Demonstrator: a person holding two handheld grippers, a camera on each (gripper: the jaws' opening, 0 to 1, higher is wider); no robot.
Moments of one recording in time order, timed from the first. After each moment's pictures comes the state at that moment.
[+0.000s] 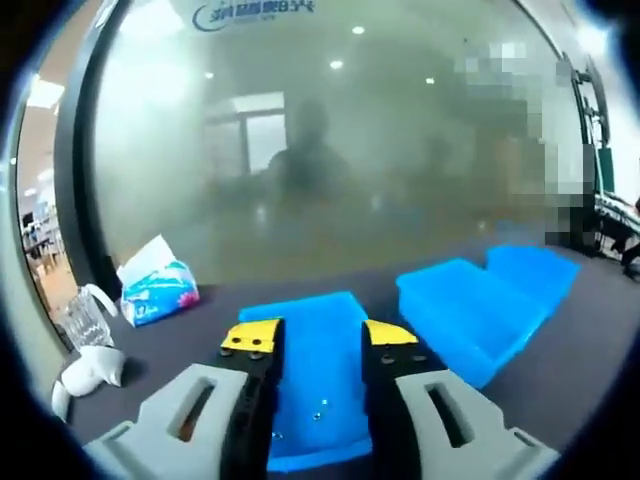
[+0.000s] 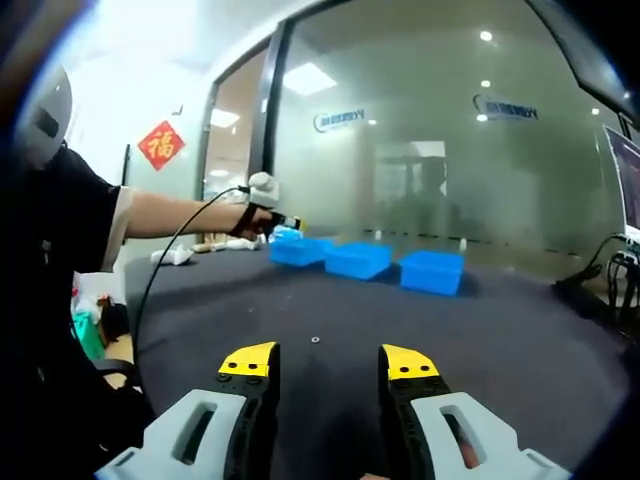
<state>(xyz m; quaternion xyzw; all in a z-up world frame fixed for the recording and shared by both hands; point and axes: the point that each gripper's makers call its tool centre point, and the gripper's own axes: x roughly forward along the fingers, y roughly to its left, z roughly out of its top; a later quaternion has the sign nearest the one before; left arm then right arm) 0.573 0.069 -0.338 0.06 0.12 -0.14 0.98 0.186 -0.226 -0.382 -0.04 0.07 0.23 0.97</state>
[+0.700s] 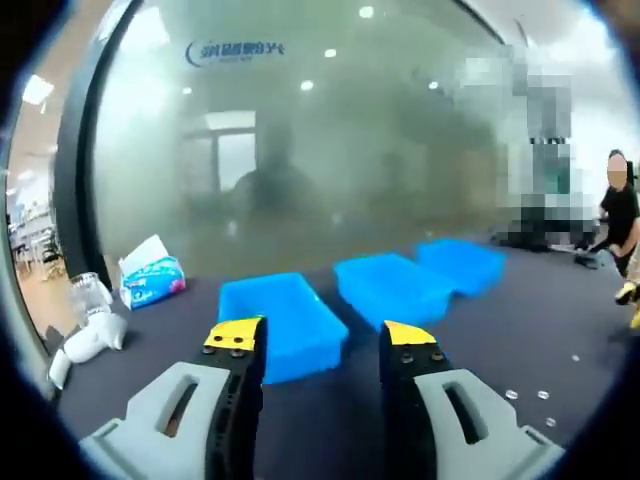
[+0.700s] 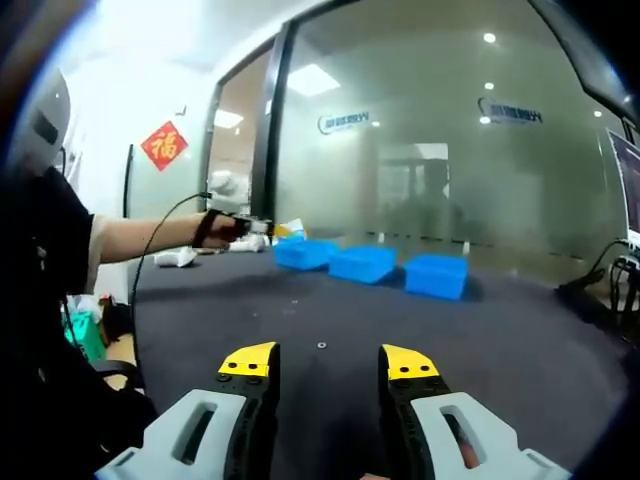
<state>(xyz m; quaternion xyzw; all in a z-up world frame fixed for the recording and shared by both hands) 0.450 0.071 -0.328 0.04 0.07 -0.22 0.97 0.186 -0.220 -0.376 -0.05 0.06 0.23 0.97</state>
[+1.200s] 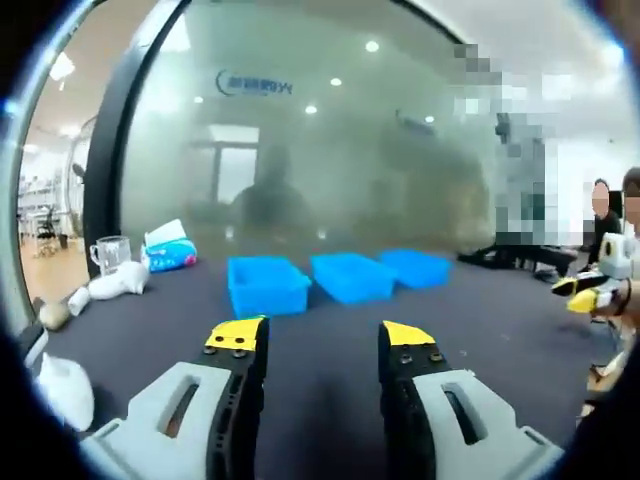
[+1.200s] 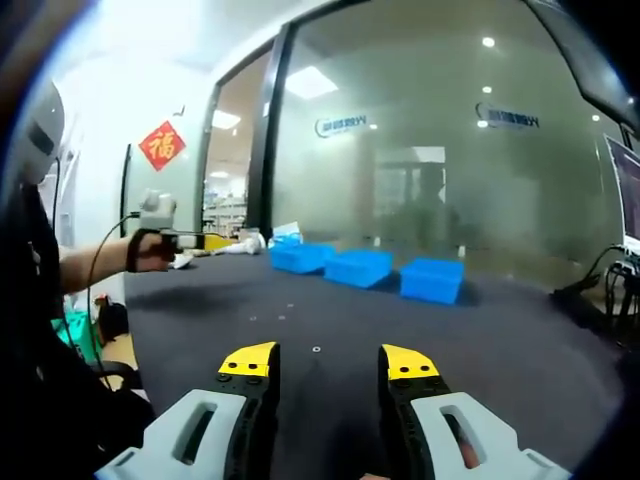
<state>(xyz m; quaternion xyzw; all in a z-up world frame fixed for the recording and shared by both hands) 0.321 0.105 -0.343 -0.02 0.03 -0.24 0.97 0.186 -0.222 -0.369 -0.05 0.06 0.23 0.97</state>
